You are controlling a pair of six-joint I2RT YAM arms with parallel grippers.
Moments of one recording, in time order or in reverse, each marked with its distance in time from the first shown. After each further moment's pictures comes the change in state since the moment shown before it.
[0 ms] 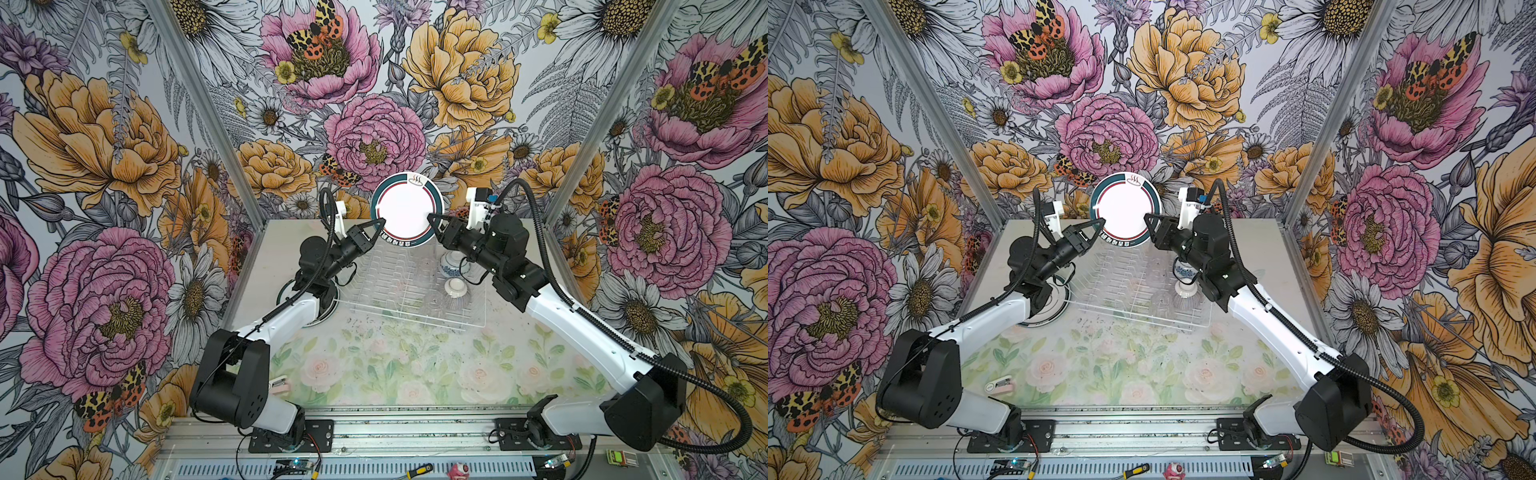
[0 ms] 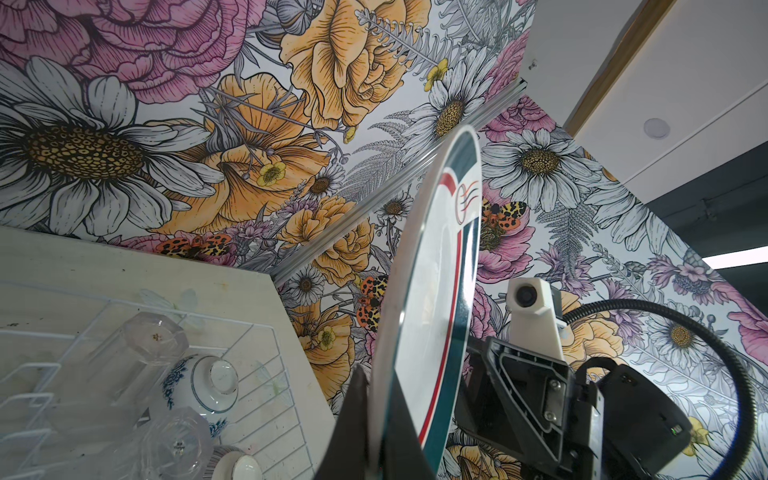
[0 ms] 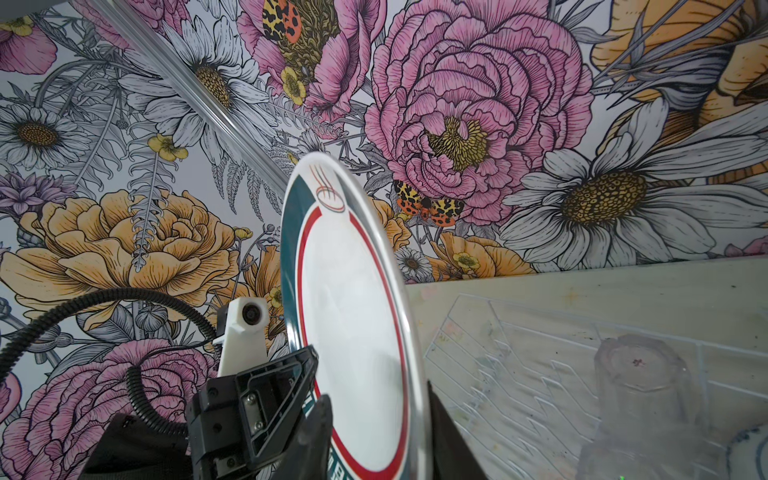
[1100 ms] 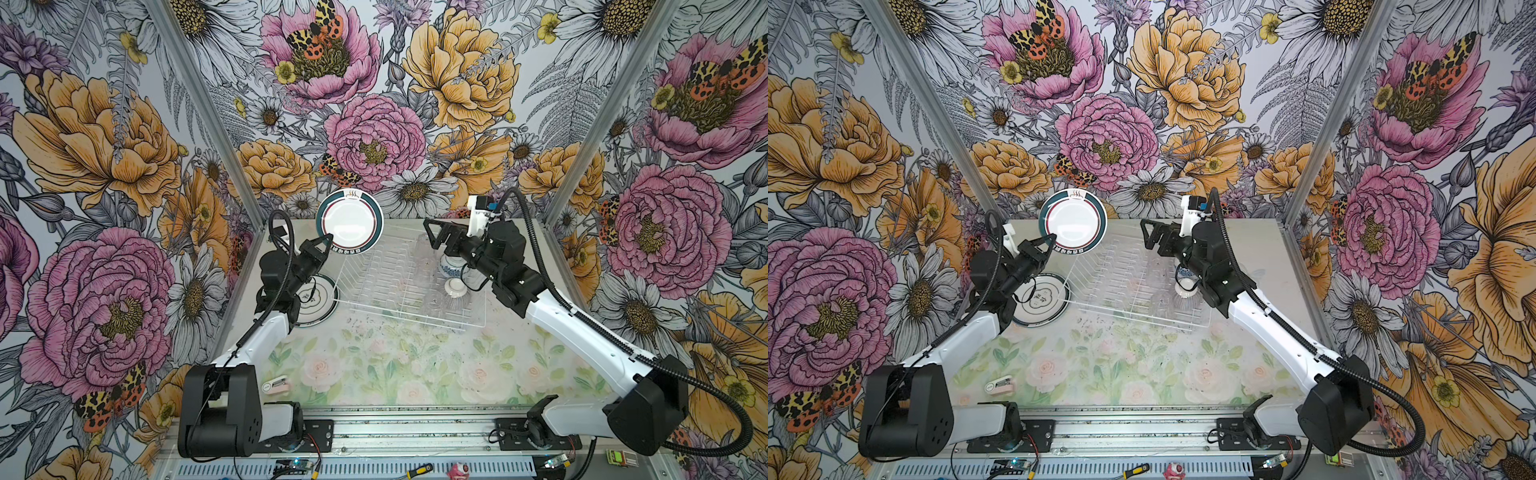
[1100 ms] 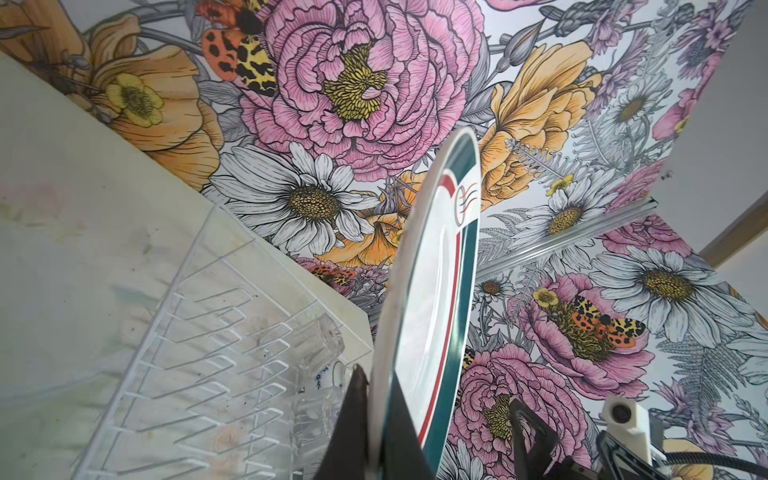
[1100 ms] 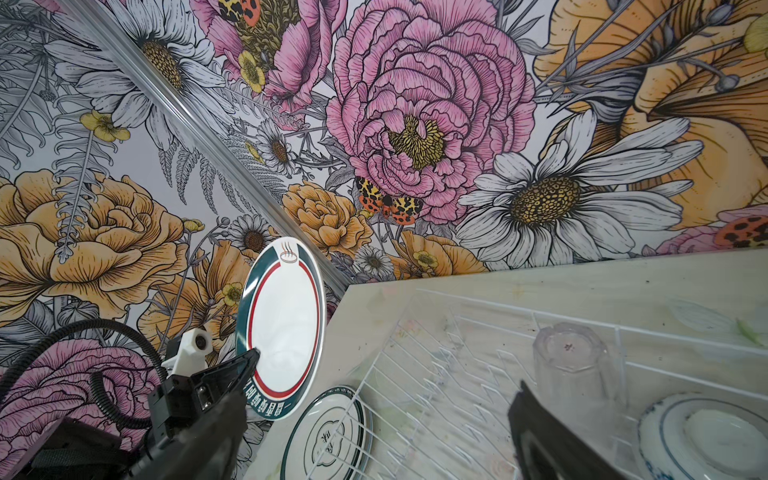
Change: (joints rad) left arm 0.336 -0.188 -0.223 -0.222 -0.022 -0.028; right arm 0.000 -0.023 -0.076 -0.003 0.090 -0.080
